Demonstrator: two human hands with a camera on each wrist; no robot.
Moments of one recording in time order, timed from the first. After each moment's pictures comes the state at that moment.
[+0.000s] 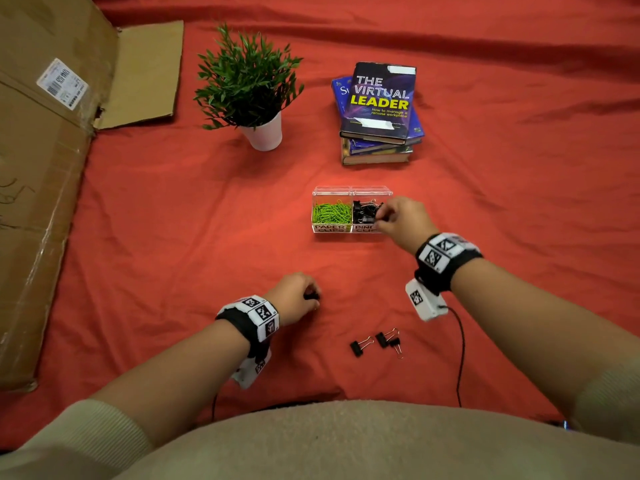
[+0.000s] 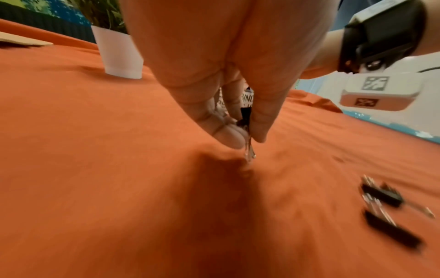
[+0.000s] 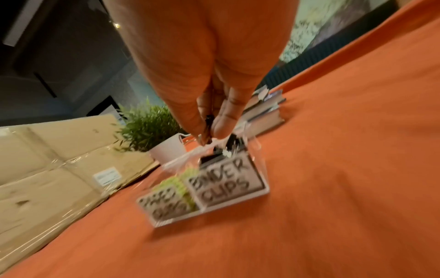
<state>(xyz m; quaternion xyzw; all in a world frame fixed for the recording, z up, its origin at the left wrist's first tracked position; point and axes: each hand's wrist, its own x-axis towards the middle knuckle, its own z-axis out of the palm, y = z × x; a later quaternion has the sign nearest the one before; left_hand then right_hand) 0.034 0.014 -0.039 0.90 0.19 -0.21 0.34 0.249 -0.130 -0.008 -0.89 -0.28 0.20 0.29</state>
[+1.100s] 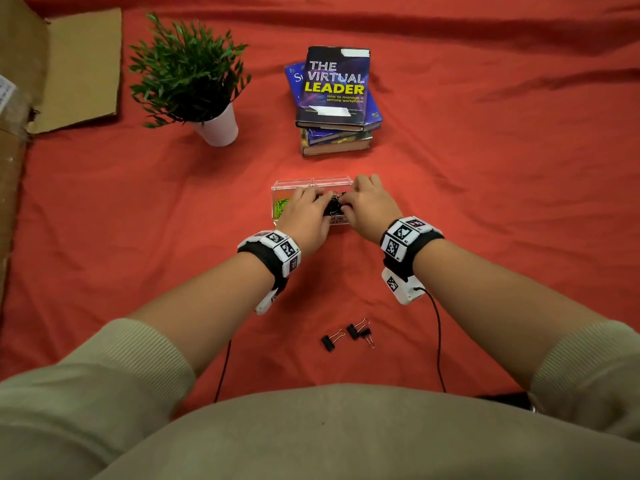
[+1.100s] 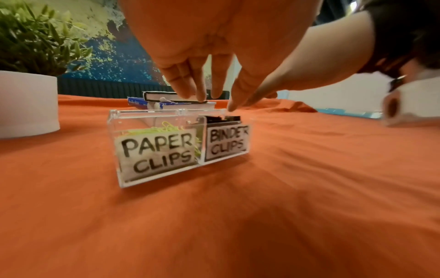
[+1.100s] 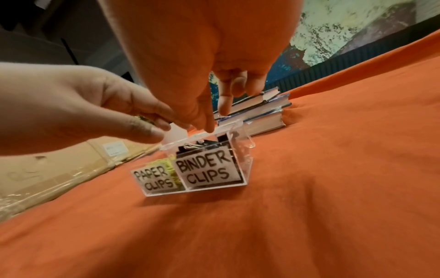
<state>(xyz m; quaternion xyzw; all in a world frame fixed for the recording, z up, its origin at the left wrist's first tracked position) 0.164 -0.006 -0.019 0.98 0.09 -0.02 0.18 0.258 -0.137 -0.017 -0.90 -0.41 0.11 0.12</state>
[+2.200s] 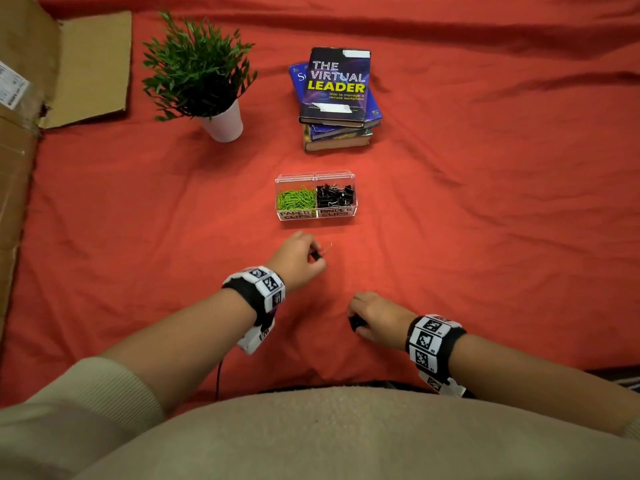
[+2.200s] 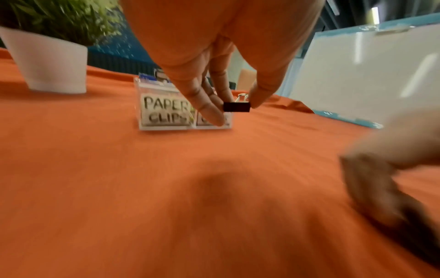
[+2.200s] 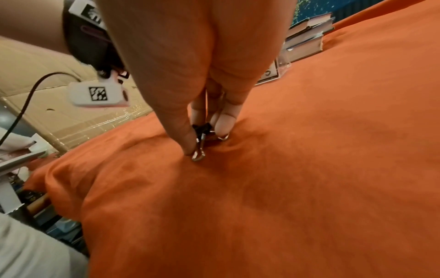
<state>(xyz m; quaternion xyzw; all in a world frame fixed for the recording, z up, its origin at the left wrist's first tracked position) 0.087 -0.028 -0.027 0.92 0.17 -0.09 0.34 0.122 -0.242 -0.052 -0.78 -0.49 0.37 0.10</state>
